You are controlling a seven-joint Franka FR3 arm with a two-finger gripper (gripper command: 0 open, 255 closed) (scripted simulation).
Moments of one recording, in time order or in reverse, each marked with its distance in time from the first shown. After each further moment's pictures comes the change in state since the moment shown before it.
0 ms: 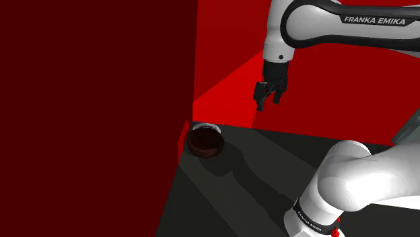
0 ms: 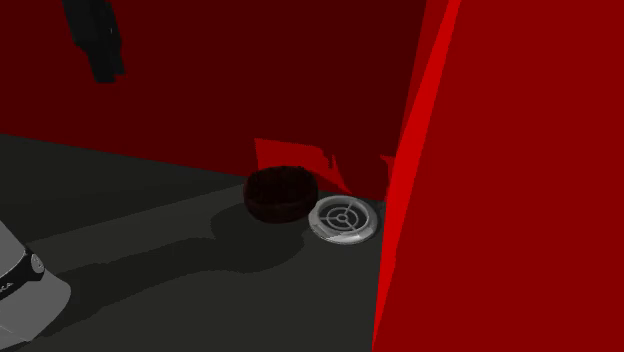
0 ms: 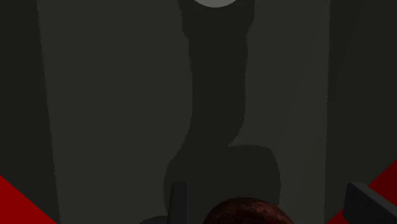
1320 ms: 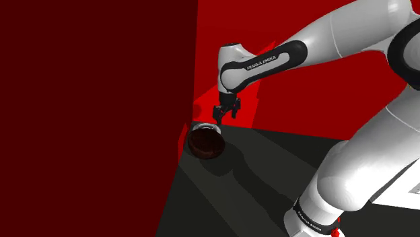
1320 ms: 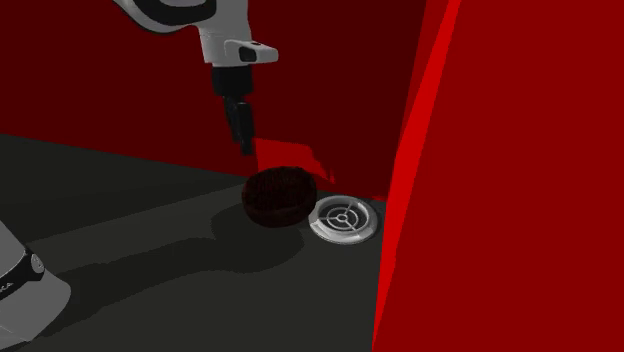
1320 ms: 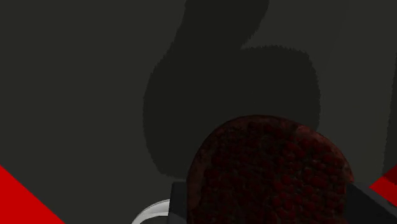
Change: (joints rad) arm -0.007 0.596 -0.015 0.045 -0.057 0.590 0.015
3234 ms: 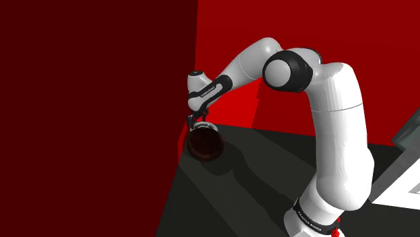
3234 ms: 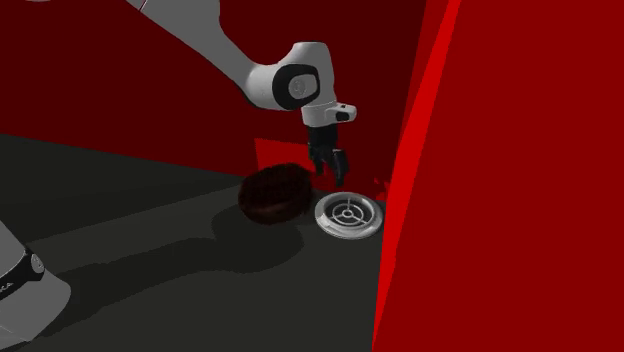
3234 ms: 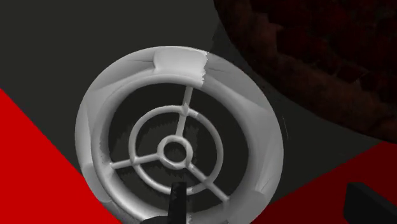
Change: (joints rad) arm -0.014 0.754 -0.014 0.574 -0.100 0.300 -0.033
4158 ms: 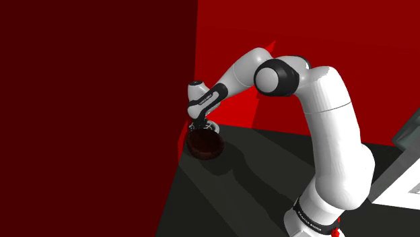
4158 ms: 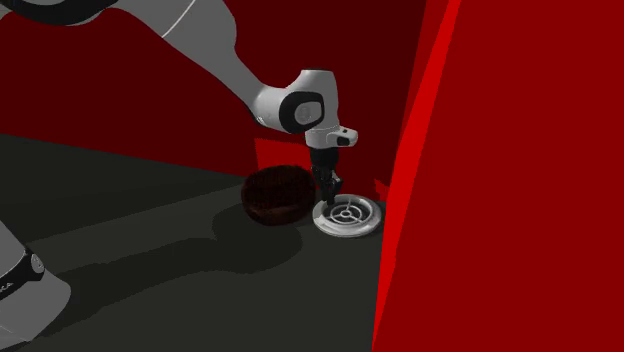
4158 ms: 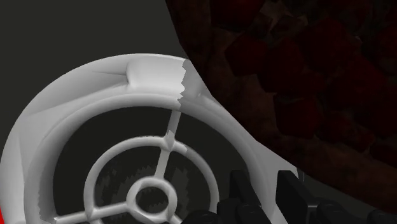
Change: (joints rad) arm -0.027 0.110 0.016 0.037 0.027 0.021 0.049
